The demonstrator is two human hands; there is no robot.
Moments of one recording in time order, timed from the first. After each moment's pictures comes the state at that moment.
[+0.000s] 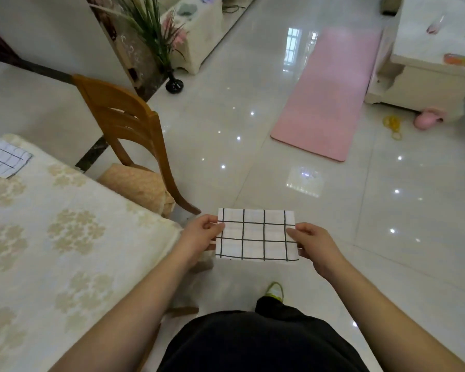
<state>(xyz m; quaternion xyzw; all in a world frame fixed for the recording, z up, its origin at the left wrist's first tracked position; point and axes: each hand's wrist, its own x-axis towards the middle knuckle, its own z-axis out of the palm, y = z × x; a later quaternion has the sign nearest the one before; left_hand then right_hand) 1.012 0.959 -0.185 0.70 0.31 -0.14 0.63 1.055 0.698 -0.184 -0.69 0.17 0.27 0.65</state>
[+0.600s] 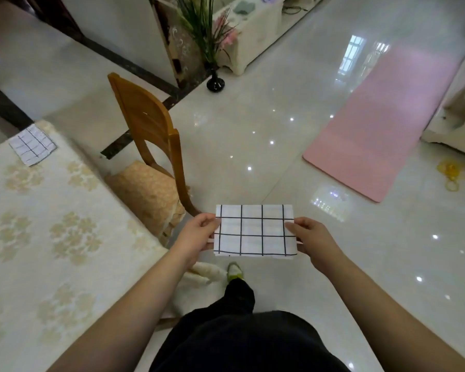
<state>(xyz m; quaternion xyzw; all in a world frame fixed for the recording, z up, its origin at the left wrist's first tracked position) 1.129 0.986 -0.189 0.62 0.40 -0.05 0.67 1.239 0.748 -0.176 -0.69 0.09 0.35 0.62</state>
